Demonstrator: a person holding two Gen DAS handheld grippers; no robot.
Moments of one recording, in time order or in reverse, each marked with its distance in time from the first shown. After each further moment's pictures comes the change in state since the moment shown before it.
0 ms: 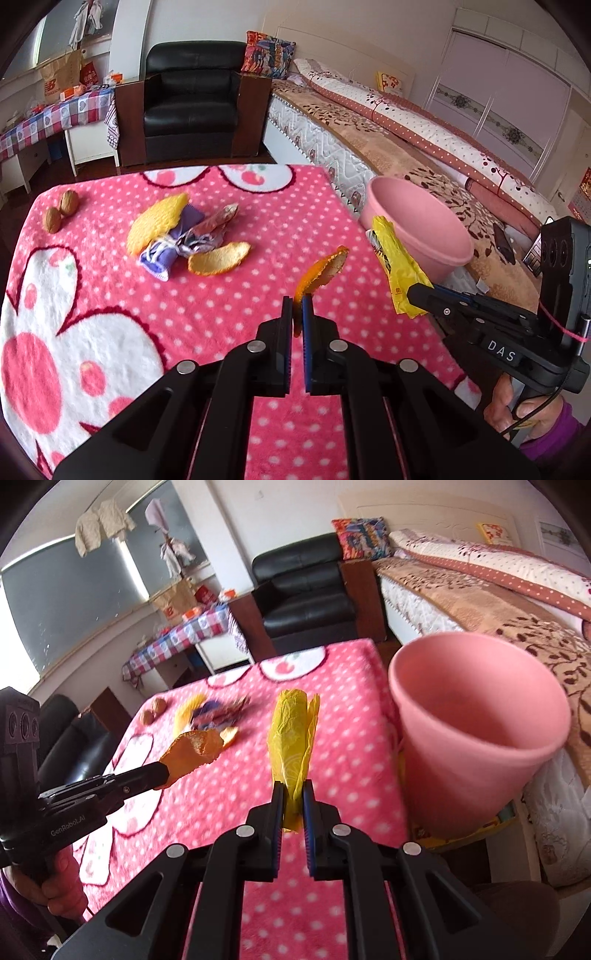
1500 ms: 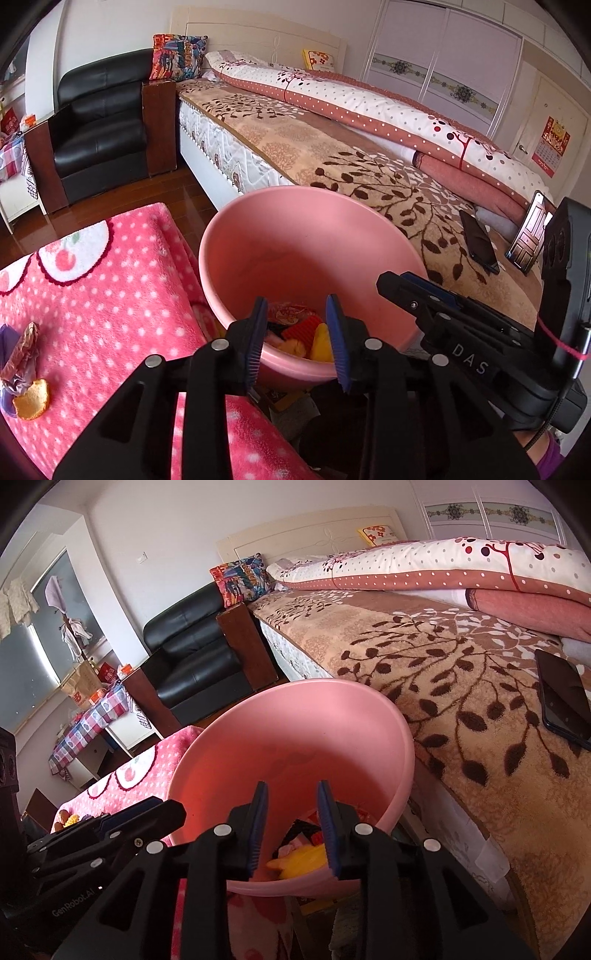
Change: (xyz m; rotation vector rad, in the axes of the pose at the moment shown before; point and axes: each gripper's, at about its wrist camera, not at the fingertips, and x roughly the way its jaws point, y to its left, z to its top) left arm 0.143 -0.154 0.068 0.197 0.048 -0.149; right arm -0.007 -0.171 0.046 0.277 -0.162 -0.280
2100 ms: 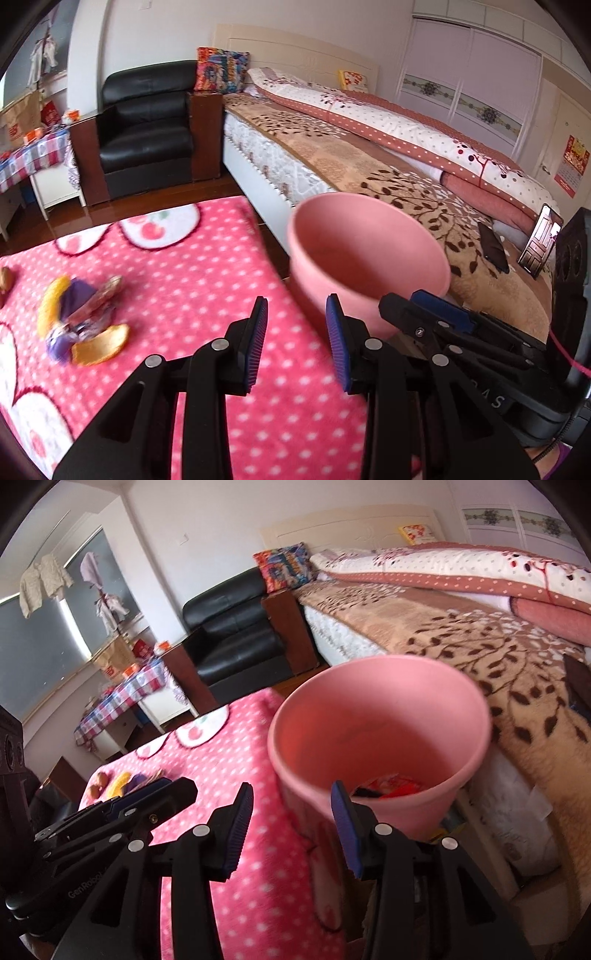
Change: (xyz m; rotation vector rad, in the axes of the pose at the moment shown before) left arm -0.082 0.045 -0.046 -0.070 -0.074 0.127; right arm -0.032 0.085 -0.047 -0.091 0.059 0.122
